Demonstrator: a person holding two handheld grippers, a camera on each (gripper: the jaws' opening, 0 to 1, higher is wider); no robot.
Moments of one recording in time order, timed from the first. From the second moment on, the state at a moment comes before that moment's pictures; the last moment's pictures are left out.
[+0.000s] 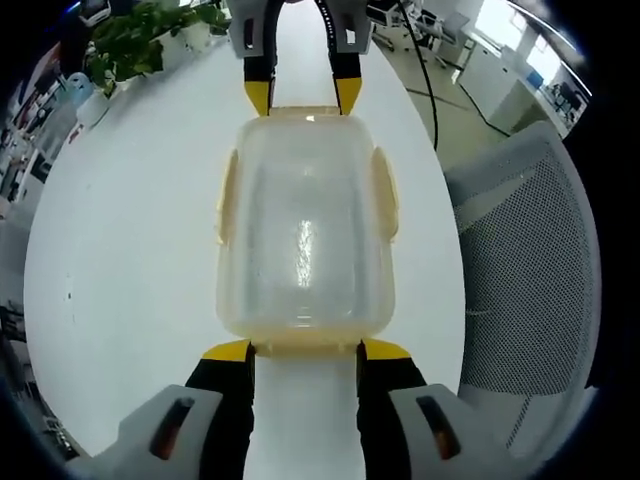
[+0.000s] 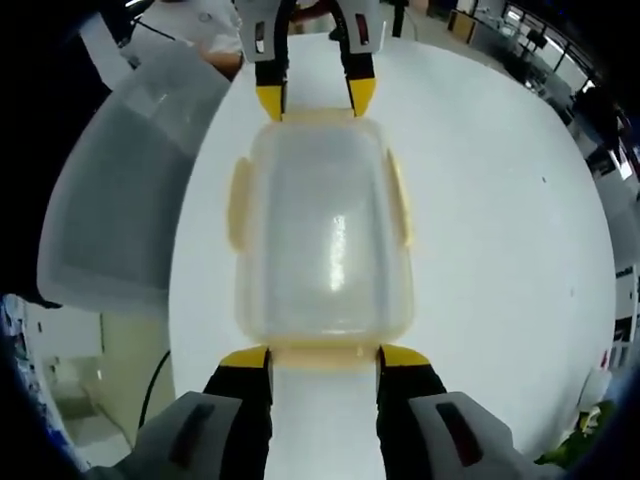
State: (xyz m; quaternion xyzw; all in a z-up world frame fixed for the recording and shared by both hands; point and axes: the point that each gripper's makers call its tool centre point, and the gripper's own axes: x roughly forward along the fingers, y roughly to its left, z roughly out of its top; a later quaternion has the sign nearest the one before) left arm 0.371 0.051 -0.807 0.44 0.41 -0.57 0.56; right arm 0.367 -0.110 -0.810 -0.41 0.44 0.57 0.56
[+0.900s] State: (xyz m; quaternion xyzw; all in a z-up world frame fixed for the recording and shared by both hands) left arm 0.371 0.053 -0.801 0.44 0.42 -0.57 0.56; right arm 0.376 -0.114 -0.803 -0.41 0.44 0.55 0.58
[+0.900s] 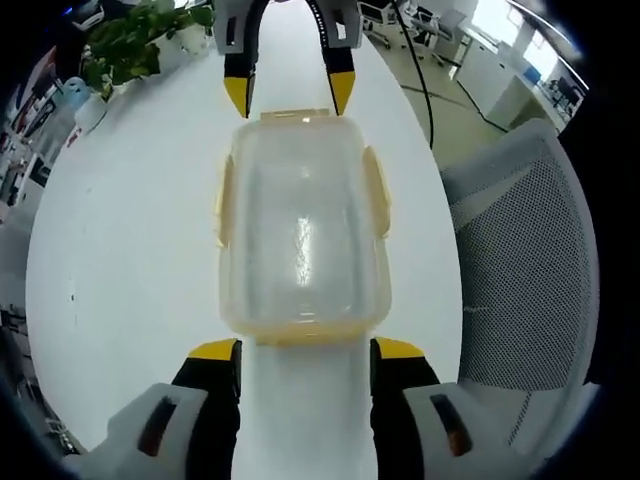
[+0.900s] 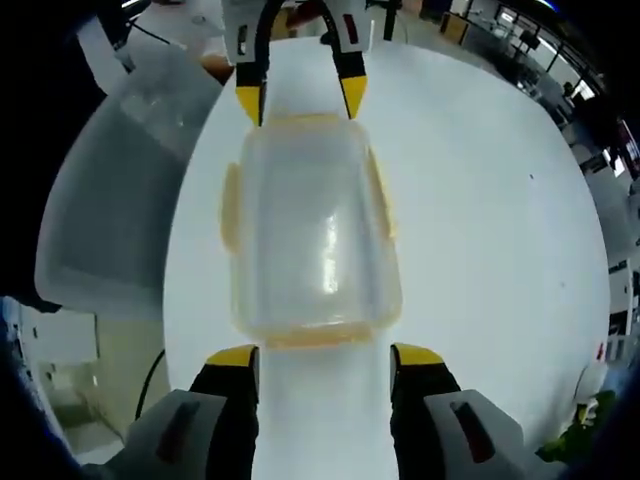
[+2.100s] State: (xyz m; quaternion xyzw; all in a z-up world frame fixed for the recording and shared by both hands) left arm 0.371 0.057 -0.793 0.18 0.57 -0.44 0.67; right arm 0.377 -0.108 -0.793 -0.20 0.53 0.47 0.68
